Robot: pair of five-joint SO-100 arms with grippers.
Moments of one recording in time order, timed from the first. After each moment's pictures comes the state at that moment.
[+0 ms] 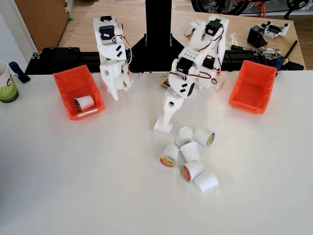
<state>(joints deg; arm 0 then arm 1) -5.5 144.5 127.4 77.7 -148.7 33.2 87.8 103.7 45.3 166.4</state>
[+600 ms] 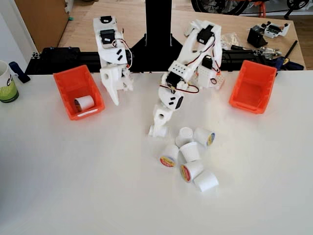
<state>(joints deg) -5.5 144.5 129.3 72.3 -146.4 37.9 74.3 100.4 35.1 153.5</state>
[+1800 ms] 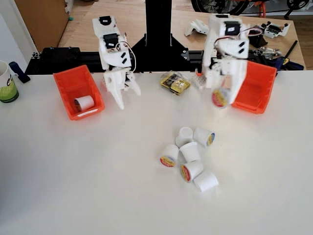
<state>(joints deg) -10.1 144.9 134.6 61.7 -135.8 -3.3 123.8 99.5 72.0 138.2</state>
